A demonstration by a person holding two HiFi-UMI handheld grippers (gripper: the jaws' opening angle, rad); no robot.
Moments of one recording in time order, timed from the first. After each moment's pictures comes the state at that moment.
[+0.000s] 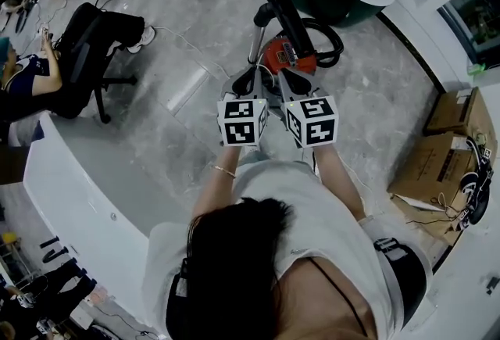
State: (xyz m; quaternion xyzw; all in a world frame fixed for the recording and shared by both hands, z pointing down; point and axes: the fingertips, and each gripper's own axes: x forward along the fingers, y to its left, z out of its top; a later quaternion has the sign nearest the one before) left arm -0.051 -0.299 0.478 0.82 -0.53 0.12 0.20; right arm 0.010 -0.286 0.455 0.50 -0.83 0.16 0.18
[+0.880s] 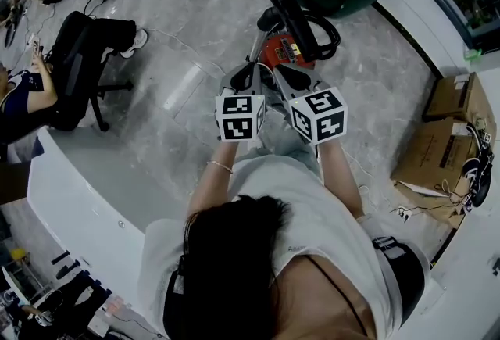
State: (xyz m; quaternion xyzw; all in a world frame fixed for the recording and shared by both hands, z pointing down) left arm -0.067 -0.334 0.485 0.84 -0.49 0.13 0.20; right arm -0.021 -0.310 0.448 0.46 -0.85 0.18 0.18
